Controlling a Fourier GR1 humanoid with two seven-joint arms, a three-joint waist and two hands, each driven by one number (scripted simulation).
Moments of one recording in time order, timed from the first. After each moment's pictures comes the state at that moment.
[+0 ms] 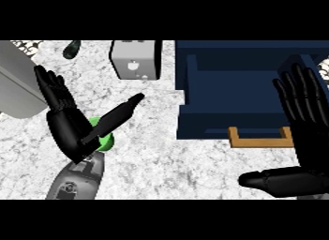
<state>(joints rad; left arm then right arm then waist) -0.28 0.00 -0.25 -1.68 -0.31 1.01 0.12 -0.09 -0.08 0.00 -2.02 -0.11 0.07 0.10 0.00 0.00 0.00</state>
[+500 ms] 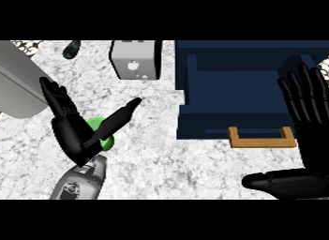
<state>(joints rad) -0.24 0.00 -0.25 -1.63 -0.22 1.07 0.05 -0.09 -0.08 -0.01 -2.04 -0.11 0.08 0.11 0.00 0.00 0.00</state>
